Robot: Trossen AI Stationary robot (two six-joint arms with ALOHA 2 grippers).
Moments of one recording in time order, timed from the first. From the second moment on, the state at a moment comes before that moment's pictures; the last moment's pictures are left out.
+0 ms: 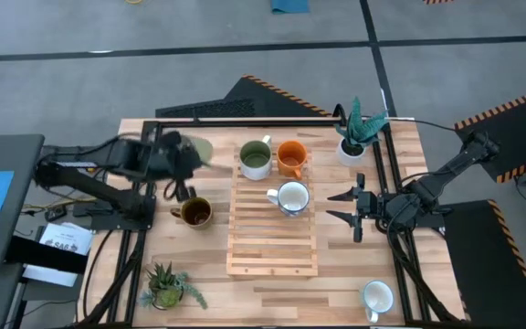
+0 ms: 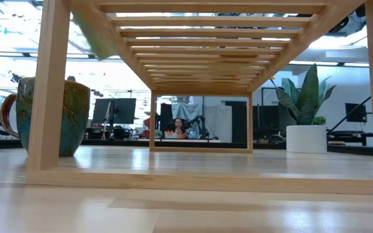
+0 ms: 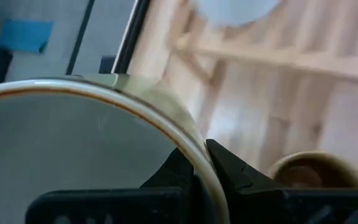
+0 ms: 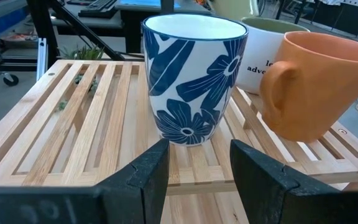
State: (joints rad) left arm -0.08 1.16 1.37 -1.20 -0.54 -0.13; right arm 0.59 0.74 0.53 -0.09 0.76 0.16
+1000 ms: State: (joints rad) left arm -0.30 1.75 1.93 -1.26 -0.37 0.07; right arm 0.59 0.74 0.53 -0.10 0.76 0.18
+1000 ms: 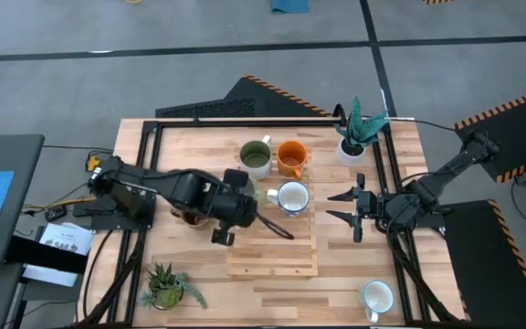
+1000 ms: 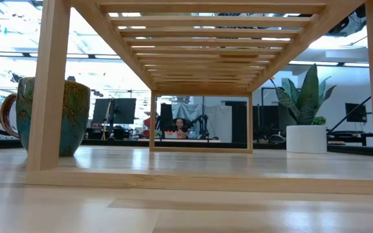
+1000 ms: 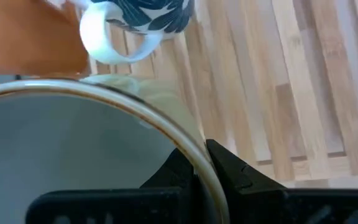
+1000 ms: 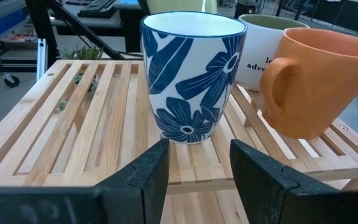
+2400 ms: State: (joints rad) left arm -0.25 1.75 1.93 -1.26 -0.27 0.16; right arm 0.59 0.74 0.53 -0.11 0.76 0.19
